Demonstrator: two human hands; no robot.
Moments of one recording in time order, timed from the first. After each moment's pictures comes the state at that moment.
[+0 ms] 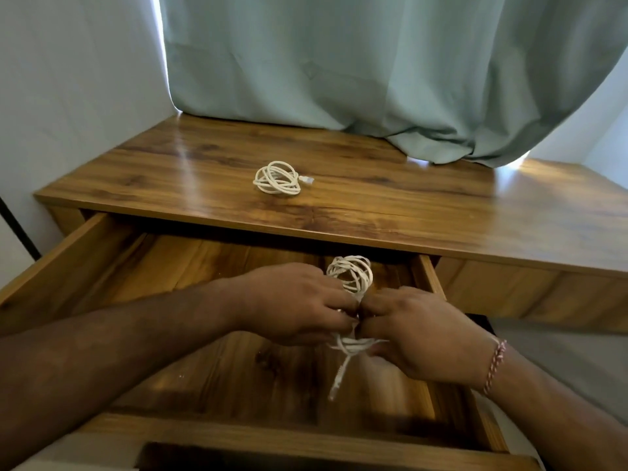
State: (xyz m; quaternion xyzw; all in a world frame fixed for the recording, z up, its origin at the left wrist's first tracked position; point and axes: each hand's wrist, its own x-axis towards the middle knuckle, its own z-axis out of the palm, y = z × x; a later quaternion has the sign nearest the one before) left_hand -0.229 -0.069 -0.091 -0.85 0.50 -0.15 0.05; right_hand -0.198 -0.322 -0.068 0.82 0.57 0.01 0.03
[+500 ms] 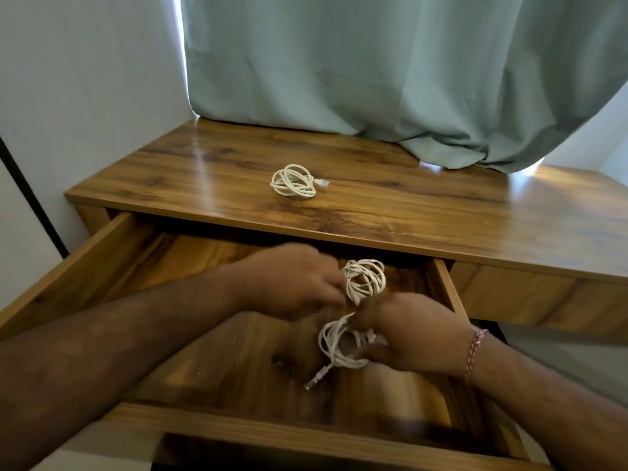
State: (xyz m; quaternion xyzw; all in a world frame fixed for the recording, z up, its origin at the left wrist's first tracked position) left_hand -0.229 -0.044 -0.081 -0.88 0.44 -0.16 0.06; right_hand -0.202 -0.288 -0.076 0.84 0.54 -0.03 0.05
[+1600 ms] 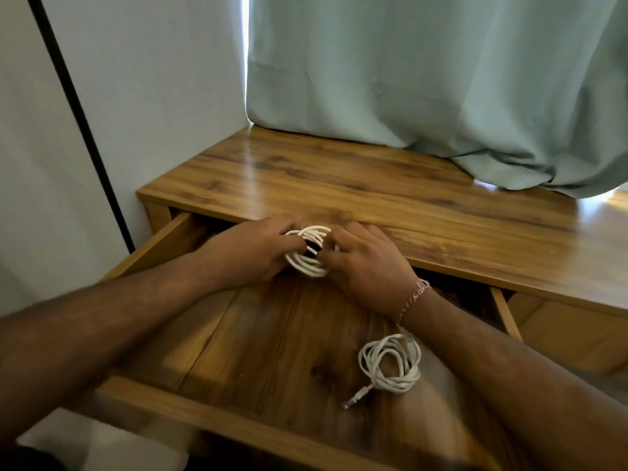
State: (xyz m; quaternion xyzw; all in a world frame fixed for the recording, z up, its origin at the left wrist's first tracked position) left_hand -0.266 0.061 -0.068 -0.97 0.14 -0.18 0.00; right_hand -0.146 -0.155 -0.079 0.74 0.61 0.28 -0.03
